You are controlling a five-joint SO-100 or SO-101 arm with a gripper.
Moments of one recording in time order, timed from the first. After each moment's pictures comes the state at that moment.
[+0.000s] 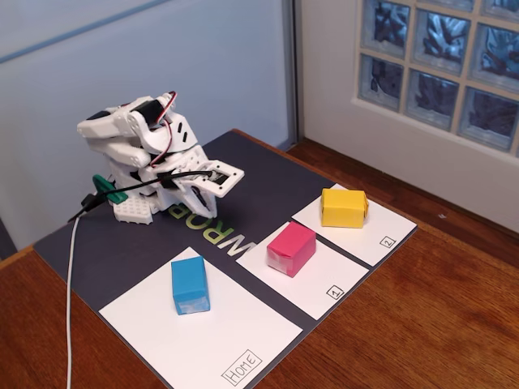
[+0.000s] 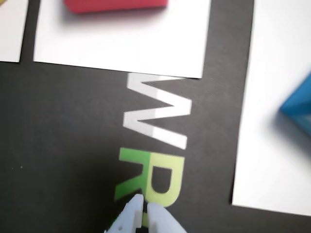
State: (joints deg) arm -7.6 182.8 166.5 78.0 91.2
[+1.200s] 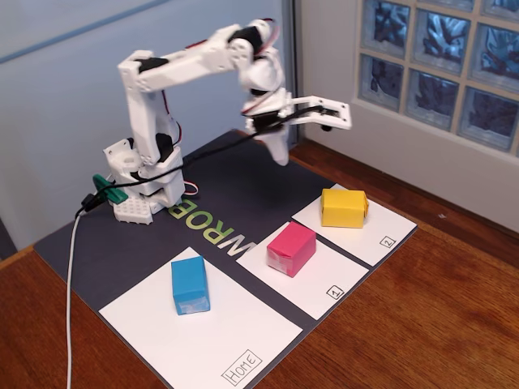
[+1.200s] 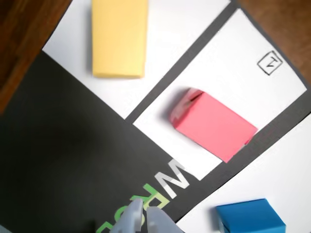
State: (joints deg) arm -24.3 88.0 67.4 90.0 72.3
